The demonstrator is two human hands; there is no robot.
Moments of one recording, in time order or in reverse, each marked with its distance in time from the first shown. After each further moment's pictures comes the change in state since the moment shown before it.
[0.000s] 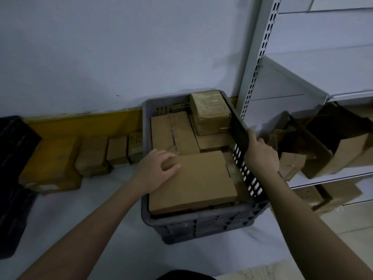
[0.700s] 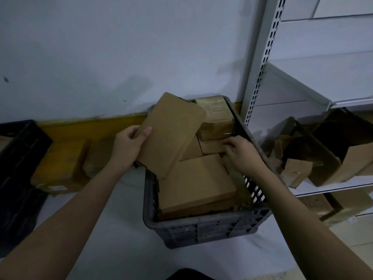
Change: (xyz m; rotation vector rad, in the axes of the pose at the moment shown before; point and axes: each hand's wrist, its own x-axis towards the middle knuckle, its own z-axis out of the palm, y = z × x) left_hand 0.022 -0.008 -0.067 -0.565 0.422 -0.323; right_hand 0.010 -0.031 -0.006 0.426 -0.045 -0.365
